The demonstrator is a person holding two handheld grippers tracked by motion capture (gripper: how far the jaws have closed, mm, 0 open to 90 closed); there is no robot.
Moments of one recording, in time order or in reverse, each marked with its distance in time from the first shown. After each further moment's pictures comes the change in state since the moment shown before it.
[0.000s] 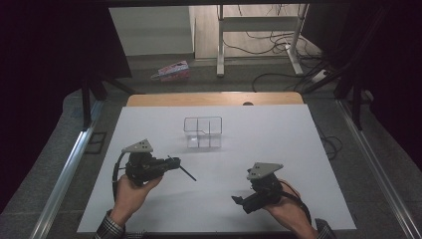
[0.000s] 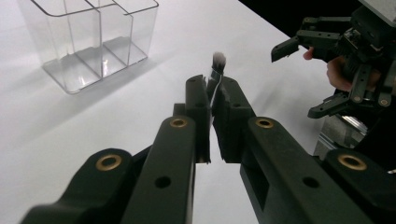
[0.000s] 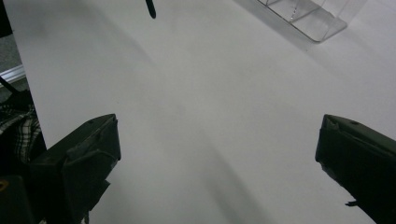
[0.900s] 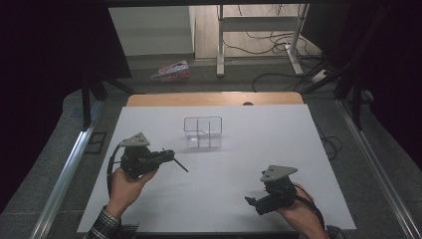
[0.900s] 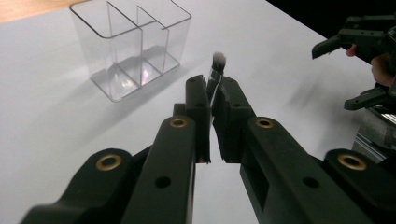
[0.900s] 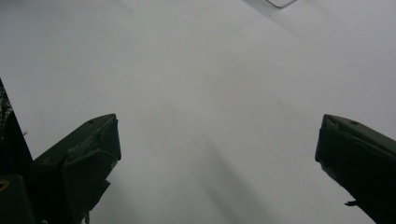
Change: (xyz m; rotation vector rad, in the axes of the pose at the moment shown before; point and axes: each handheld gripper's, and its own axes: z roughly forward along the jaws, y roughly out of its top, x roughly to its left) left arm 0.009 0.013 -0.011 0.009 0.105 0.039; right arm -0.012 -0.025 -0.020 0.032 -0.075 0.041
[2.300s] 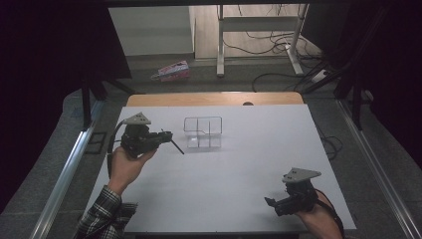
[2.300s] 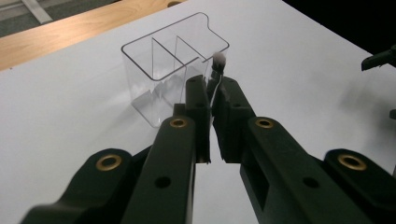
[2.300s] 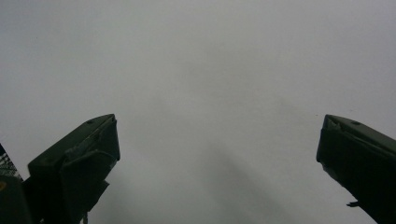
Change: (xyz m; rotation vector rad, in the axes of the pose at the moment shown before) left arm 0.025 0.044 0.004 0.028 0.076 0.022; right arm -0.025 -0.038 -0.026 0.034 -0.081 0.110
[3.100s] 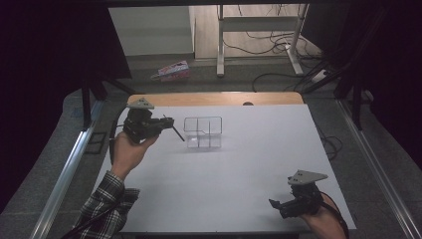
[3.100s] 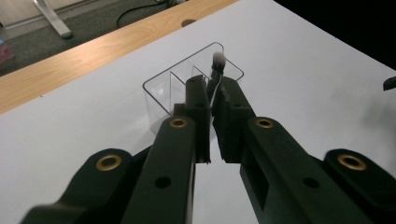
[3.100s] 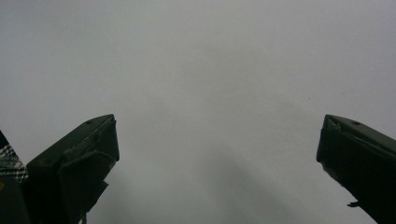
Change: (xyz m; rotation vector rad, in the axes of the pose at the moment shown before) left arm 0.006 0.038 0.001 -0.002 0.053 0.025; right arm -0.005 -0.011 -0.007 -0.013 0.004 0.029
